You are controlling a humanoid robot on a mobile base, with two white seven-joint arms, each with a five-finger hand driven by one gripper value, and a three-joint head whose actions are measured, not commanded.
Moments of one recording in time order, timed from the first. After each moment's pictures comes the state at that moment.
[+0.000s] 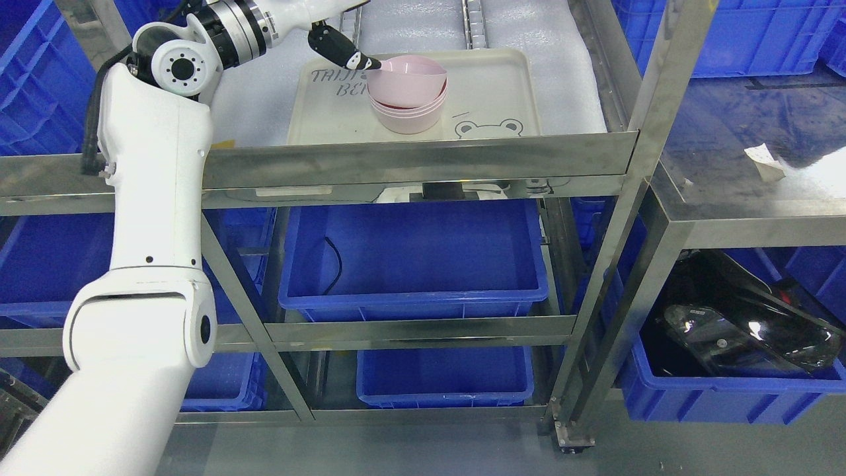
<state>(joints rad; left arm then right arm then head) -1.08 0.14 0.04 -0.94 -0.67 -0.64 -0.80 0.00 0.00 0.20 0.00 0.13 -0.08 -0.05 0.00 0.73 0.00</state>
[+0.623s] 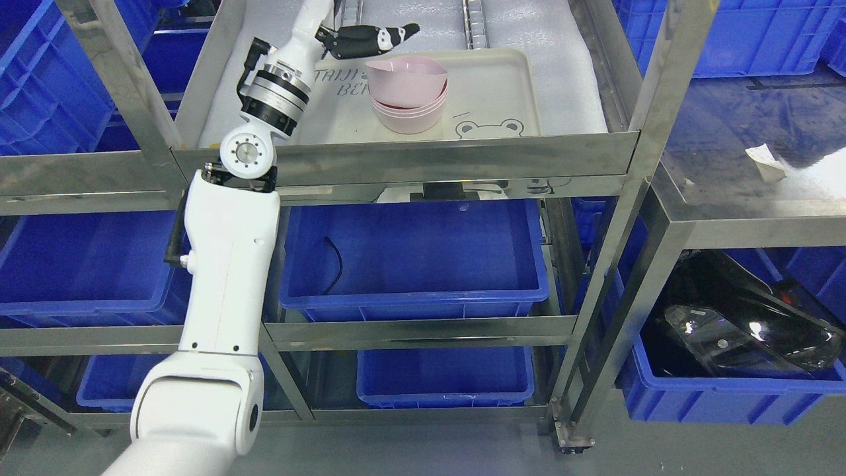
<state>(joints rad) -0.75 0.04 -0.09 -1.20 -0.18 -0.36 -0.27 0.00 0.00 0.20 0.00 0.13 -0.08 -0.05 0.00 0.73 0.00</state>
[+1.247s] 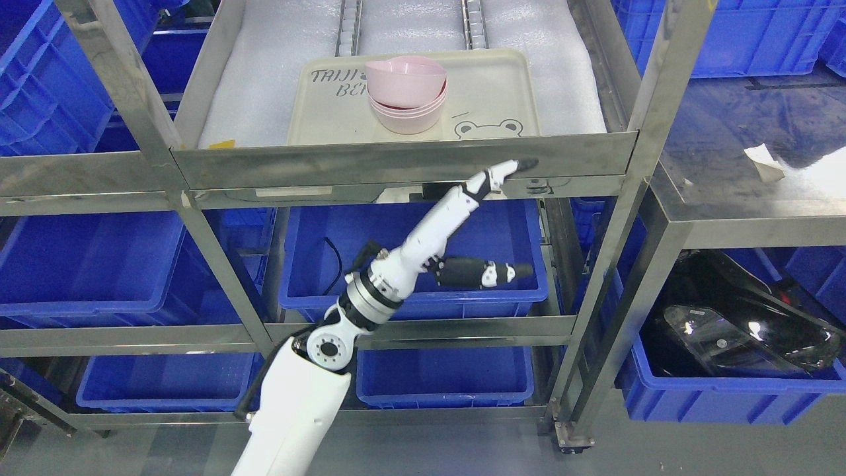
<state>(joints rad) -0.21 0.01 -0.36 -1.44 -0.15 -0.77 -0.33 0.00 0.00 0.20 0.00 0.13 -0.08 -0.05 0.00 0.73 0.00</state>
